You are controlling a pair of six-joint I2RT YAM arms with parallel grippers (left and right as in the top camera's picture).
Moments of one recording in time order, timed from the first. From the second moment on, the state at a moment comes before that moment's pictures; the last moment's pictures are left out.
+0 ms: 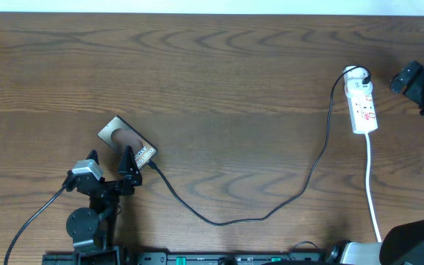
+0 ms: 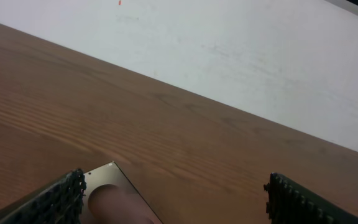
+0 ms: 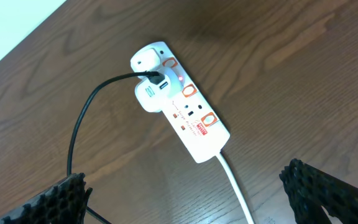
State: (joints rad) left arm 0.17 0.01 0.01 -0.08 0.20 -0.35; right arm -0.45 1.57 1.55 -0.98 -0.17 0.21
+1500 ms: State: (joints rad) left arm 0.17 0.01 0.01 -0.08 0.20 -0.35; right arm -0.32 0.99 1.55 -0.98 -0.16 0.21
